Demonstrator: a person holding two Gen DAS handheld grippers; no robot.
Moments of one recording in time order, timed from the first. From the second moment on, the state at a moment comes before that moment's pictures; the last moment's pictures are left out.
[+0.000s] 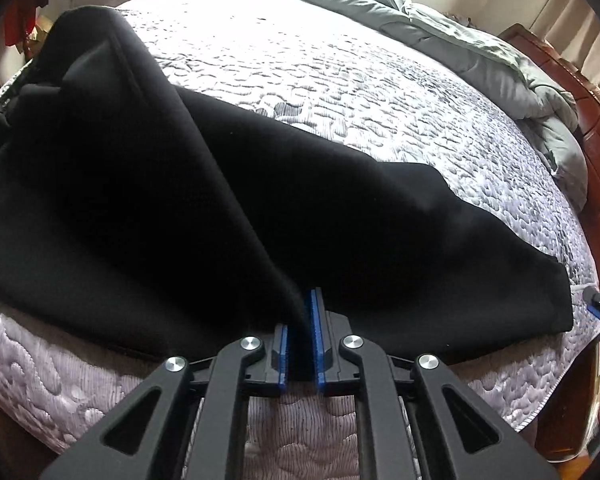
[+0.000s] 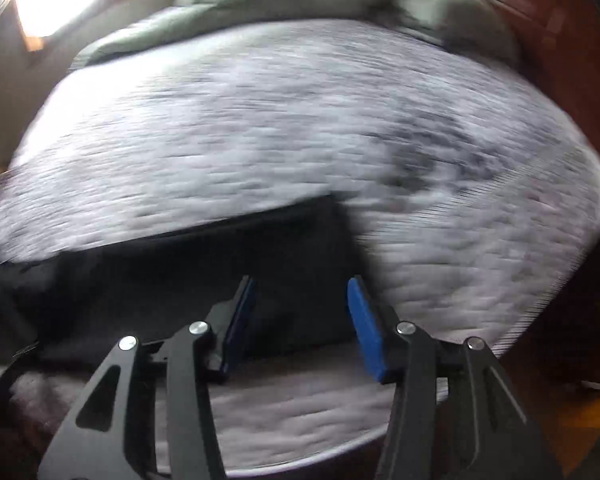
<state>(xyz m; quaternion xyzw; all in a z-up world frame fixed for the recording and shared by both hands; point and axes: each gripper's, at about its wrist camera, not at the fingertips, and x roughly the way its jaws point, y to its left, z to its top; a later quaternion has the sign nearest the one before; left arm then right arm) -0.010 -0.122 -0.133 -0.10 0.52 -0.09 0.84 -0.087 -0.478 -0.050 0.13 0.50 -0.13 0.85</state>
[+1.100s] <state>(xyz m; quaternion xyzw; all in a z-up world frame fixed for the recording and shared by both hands) 0.177 -0.026 -0.074 -0.05 0.70 0.02 0.71 -0.051 -0.353 -0.128 0.16 0.56 0.02 0.81</state>
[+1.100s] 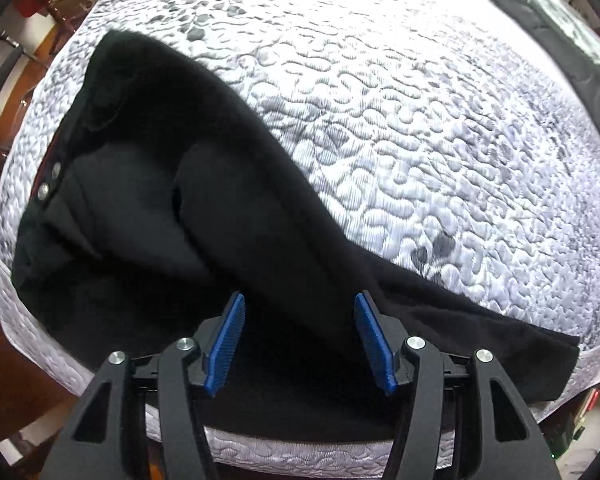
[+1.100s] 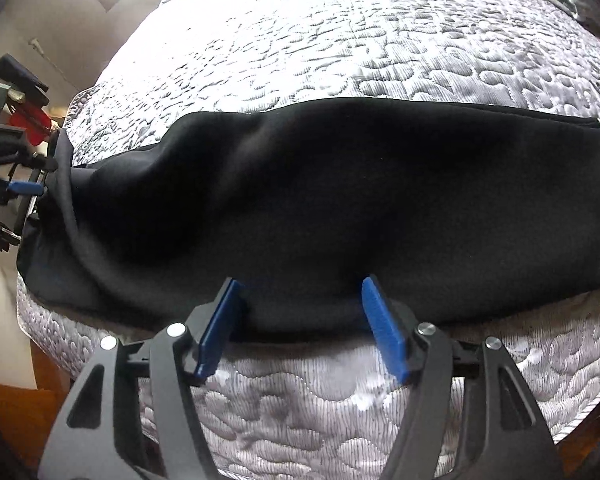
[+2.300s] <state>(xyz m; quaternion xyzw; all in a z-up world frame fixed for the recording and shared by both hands) 0.155 0.128 -0.052 -0.19 0.66 -0.03 0.72 0.066 -0.169 -0.088 0.09 0.59 0.28 0.75</state>
